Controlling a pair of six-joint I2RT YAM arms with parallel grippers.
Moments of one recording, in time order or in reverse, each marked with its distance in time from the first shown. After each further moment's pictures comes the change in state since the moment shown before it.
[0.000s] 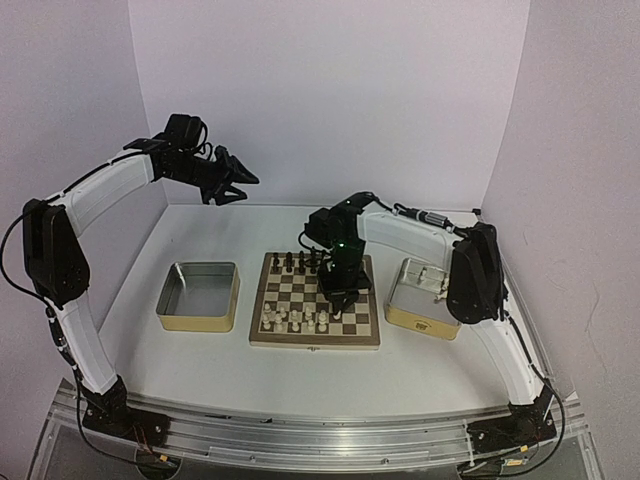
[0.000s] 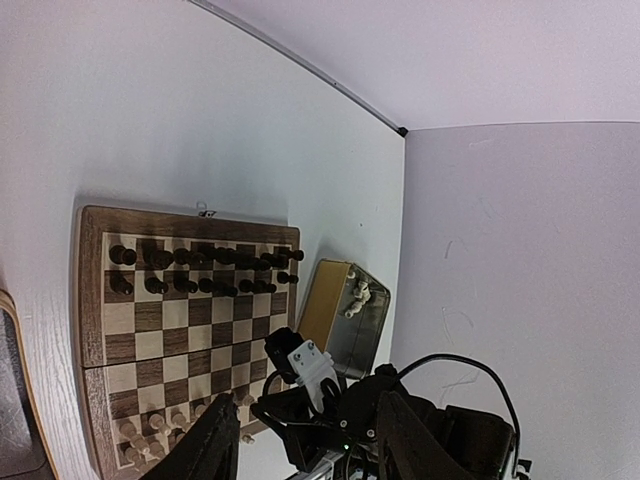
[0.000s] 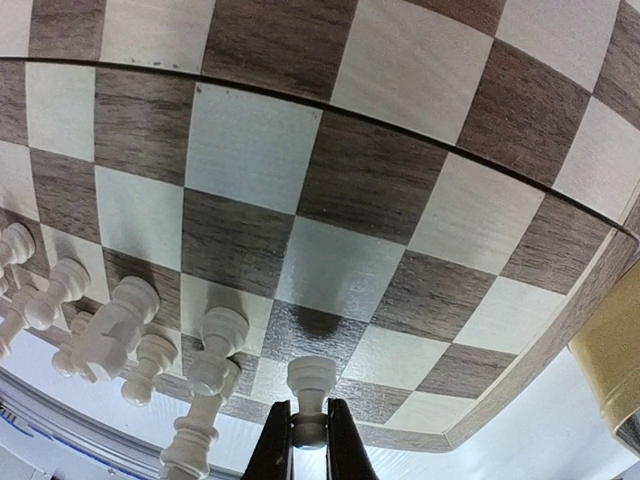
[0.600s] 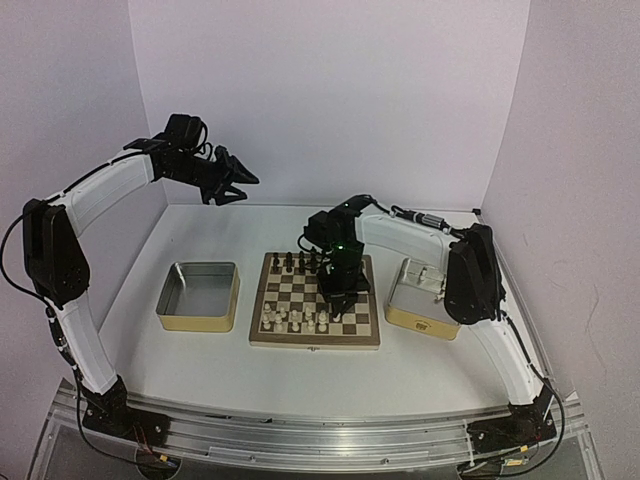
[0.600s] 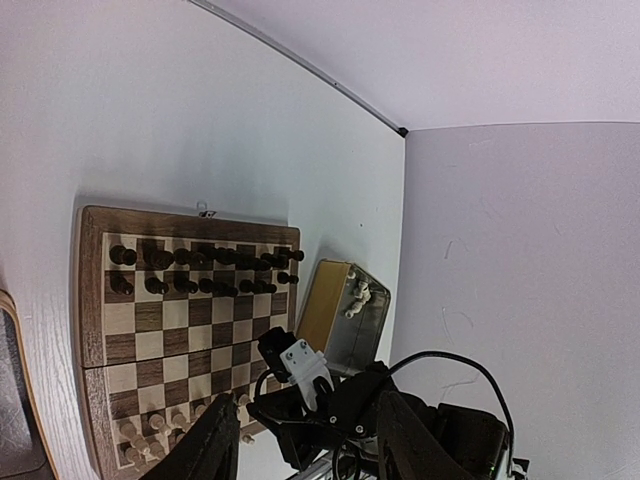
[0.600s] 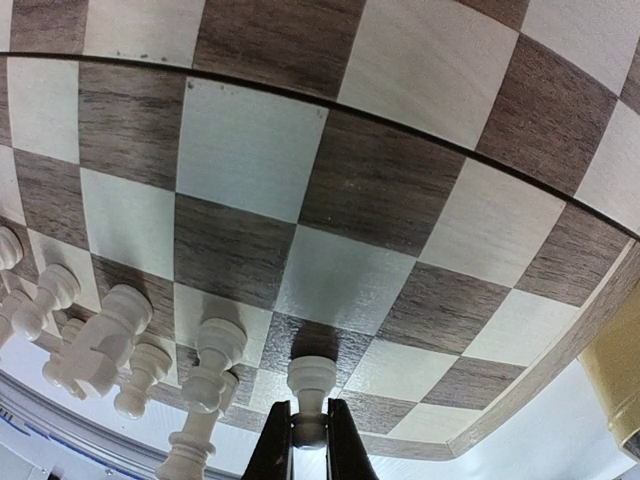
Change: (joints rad) left arm 0.000 0.000 0.000 0.000 -0.001 0.000; right arm 0.000 0.020 0.005 0.000 -0.009 -0.009
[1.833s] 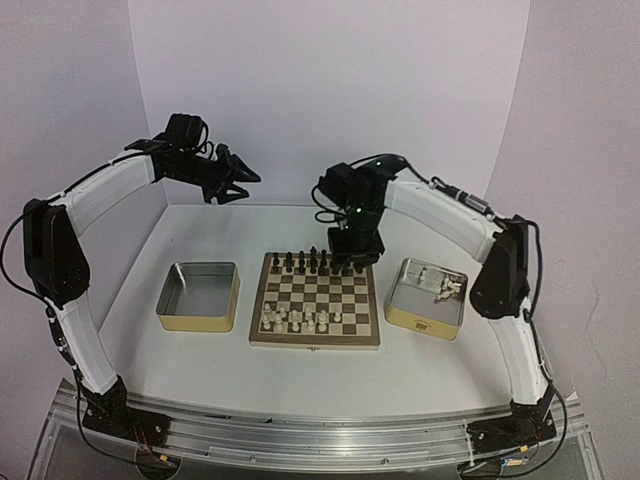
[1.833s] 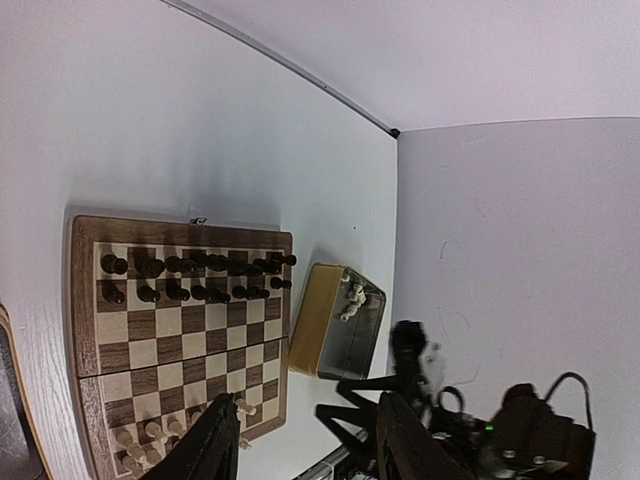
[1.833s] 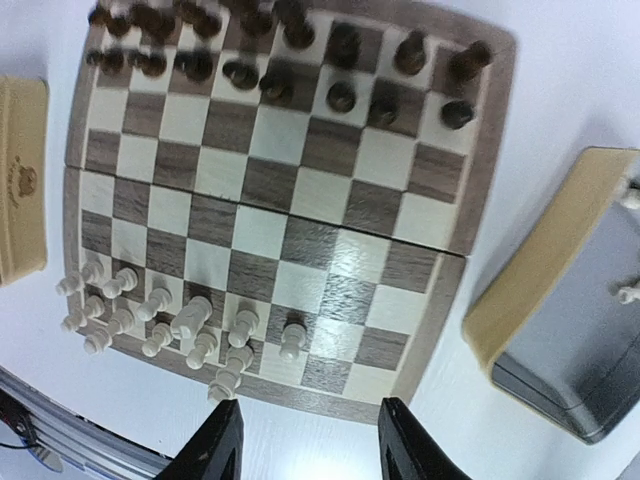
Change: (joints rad) left arm -0.007 0.000 -0.006 0.035 0.003 -0.001; right arm -0.031 -0.161 0.076 0.005 0.167 0.035
